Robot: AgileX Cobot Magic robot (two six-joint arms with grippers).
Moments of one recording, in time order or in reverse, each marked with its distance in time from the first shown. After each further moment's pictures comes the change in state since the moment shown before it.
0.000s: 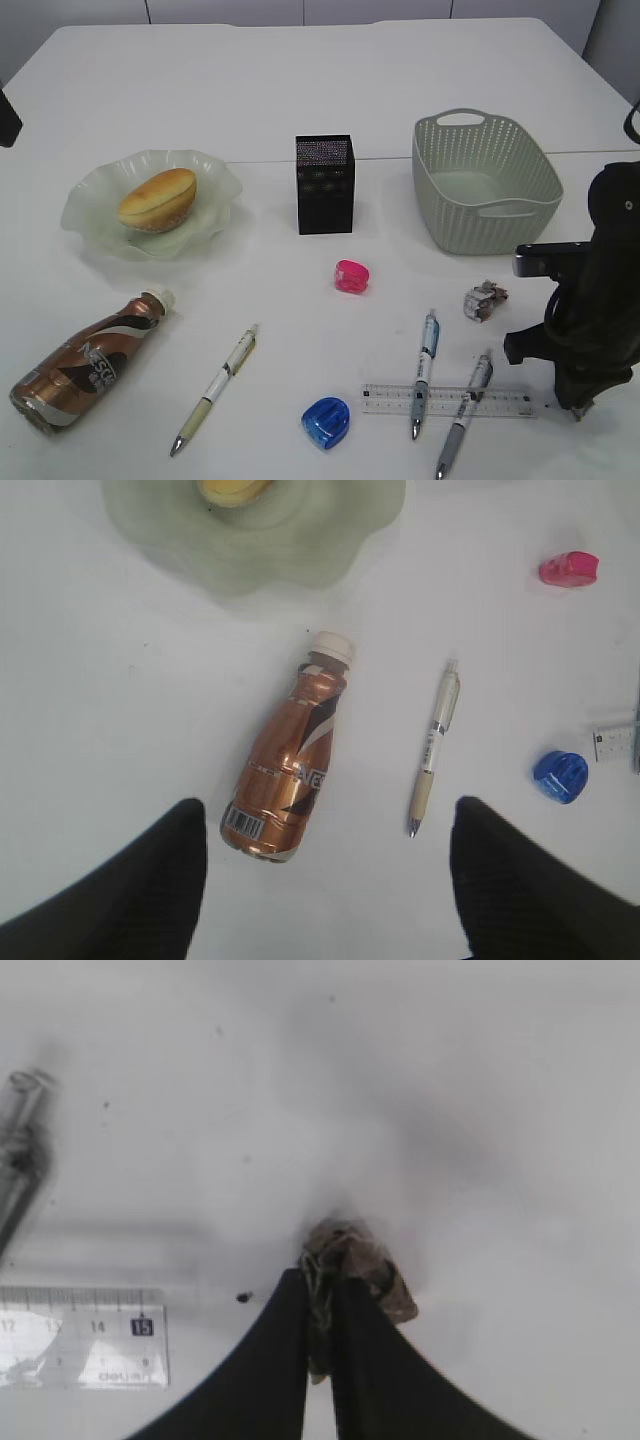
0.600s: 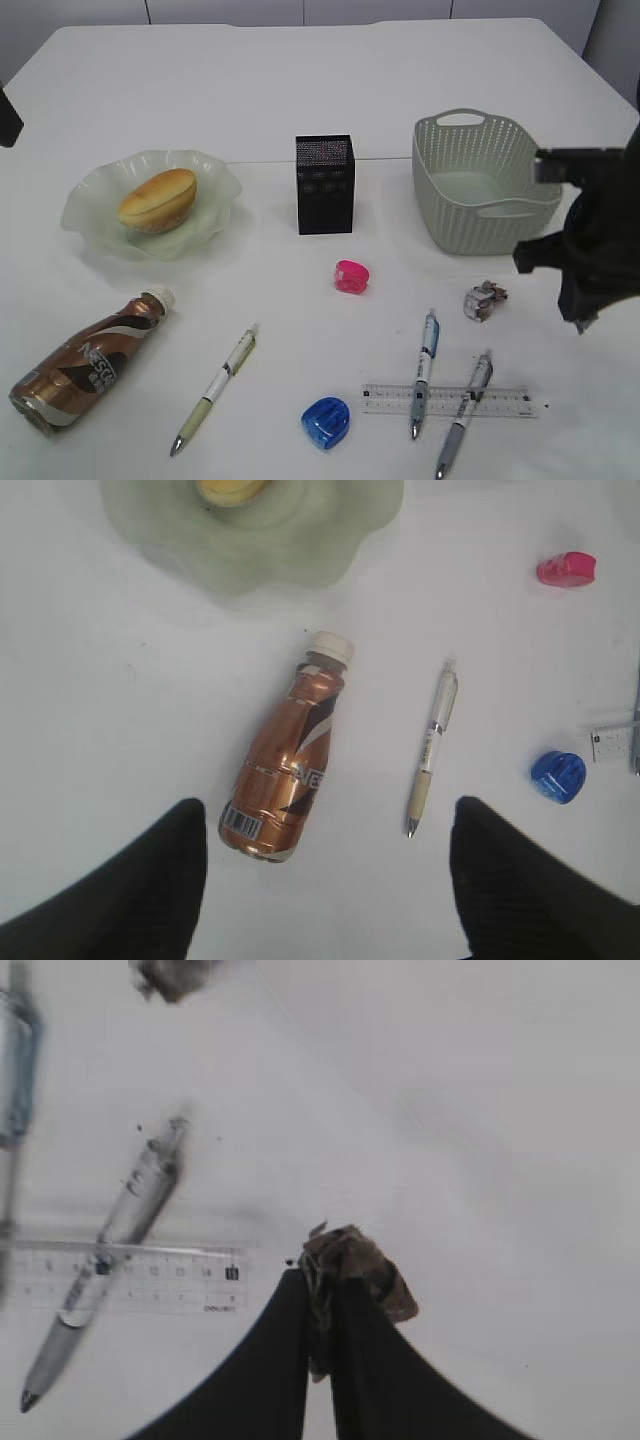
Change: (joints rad) left arm 0.000 0.000 0.000 -0.002 0.000 -0.002; right arm 0.000 -0.177 -0.113 0.015 0.168 -0.013
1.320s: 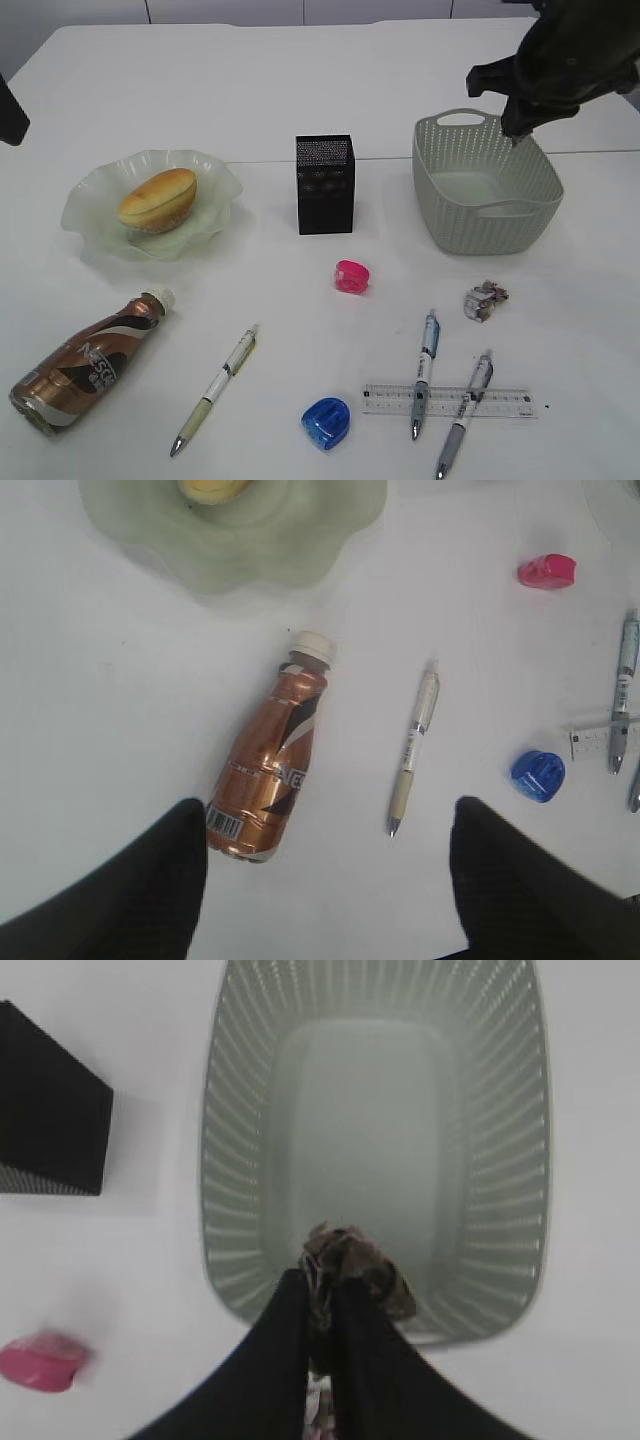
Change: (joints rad) left arm 0.000 0.000 0.000 -0.029 0.000 -0.004; right arm 0.000 0.127 -0.501 -0.053 -0.110 -0.022
